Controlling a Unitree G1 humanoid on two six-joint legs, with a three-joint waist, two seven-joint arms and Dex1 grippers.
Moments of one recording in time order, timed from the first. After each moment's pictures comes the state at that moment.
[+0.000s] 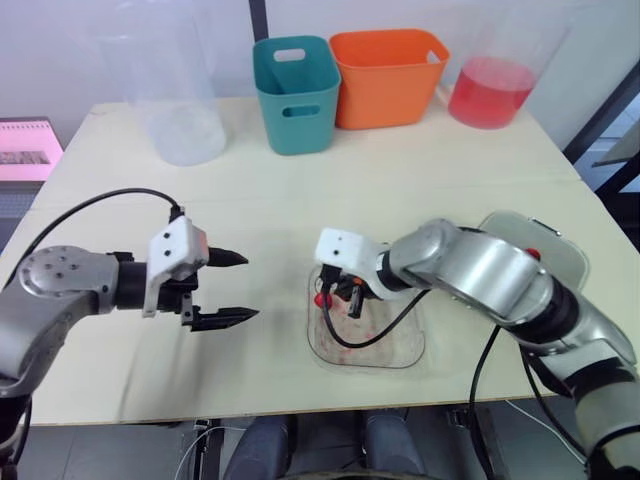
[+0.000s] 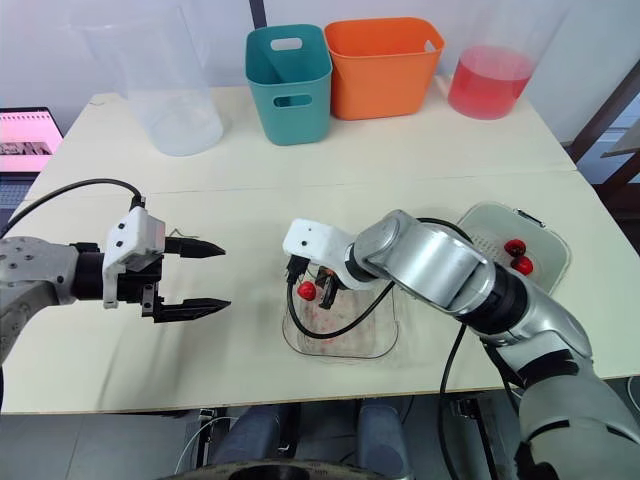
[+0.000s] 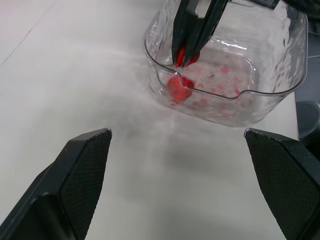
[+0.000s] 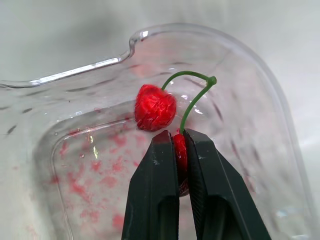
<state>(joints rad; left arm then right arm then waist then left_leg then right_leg) -0.20 1.02 0.13 -0.49 -0.63 0.66 -1.09 -0.99 -0.64 0.61 -0.53 0.46 1.54 0.66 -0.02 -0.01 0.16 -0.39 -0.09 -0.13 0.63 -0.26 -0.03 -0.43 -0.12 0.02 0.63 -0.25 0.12</state>
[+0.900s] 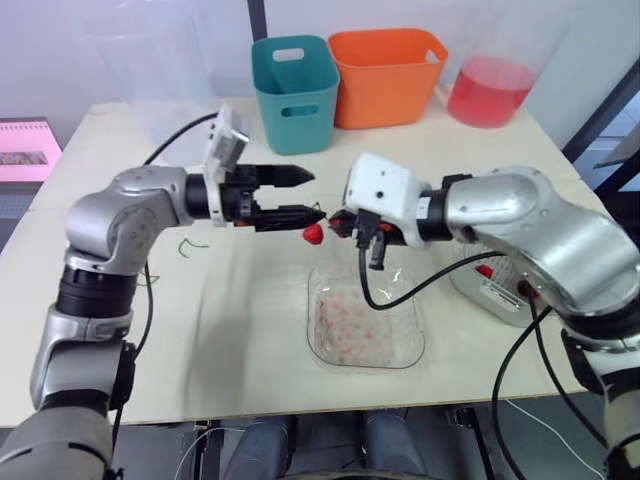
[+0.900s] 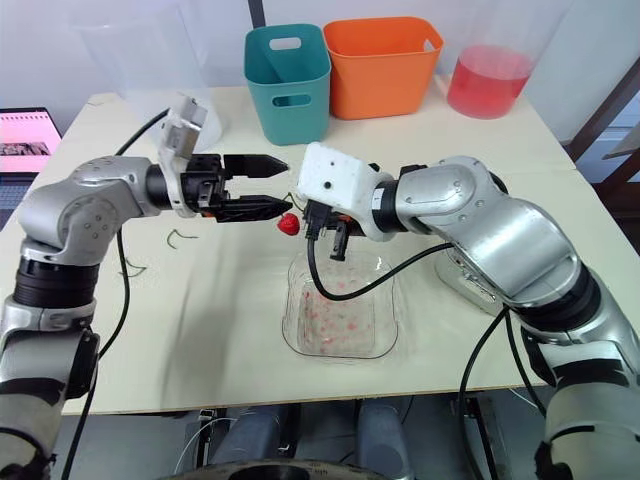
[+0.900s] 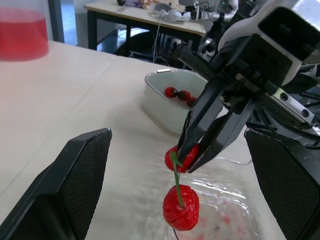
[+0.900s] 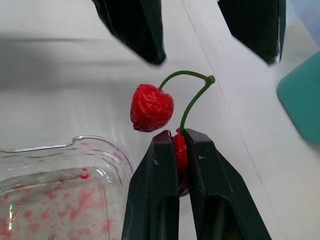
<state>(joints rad) -0.82 0.62 -0.06 0.00 -0.71 0.76 -1.13 -0.96 -0.77 0.38 -0.59 0.41 1.11 0.75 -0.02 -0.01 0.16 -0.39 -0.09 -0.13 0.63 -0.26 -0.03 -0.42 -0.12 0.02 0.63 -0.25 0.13</state>
